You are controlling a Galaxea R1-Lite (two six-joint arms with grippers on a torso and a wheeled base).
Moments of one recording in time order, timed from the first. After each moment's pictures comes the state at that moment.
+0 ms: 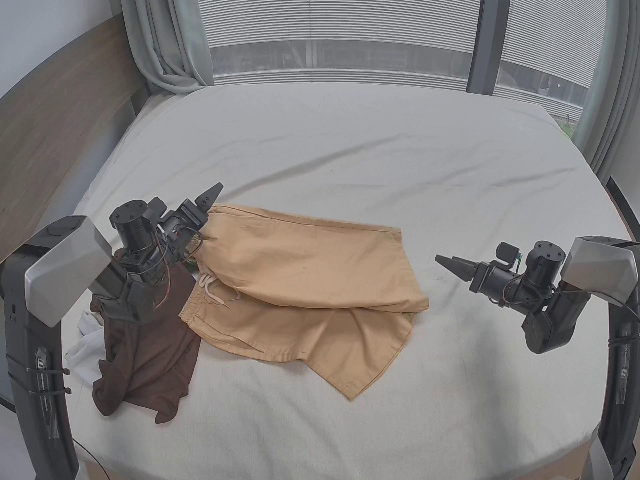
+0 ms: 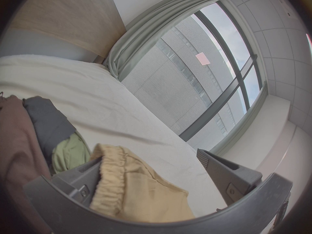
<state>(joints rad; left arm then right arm) -0.10 2.37 -1.17 -1.32 -0.21 -0.74 0.06 2.42 -0.85 -1.53 0.70 0.50</state>
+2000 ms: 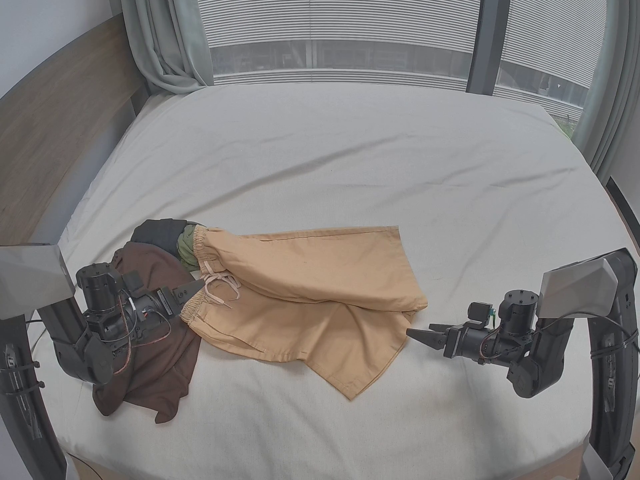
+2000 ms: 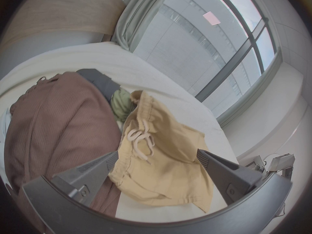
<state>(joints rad) 0.00 2.21 -0.54 -1.36 -0.38 -0.47 0.20 2.49 -0.59 -1.55 0.62 0.37</state>
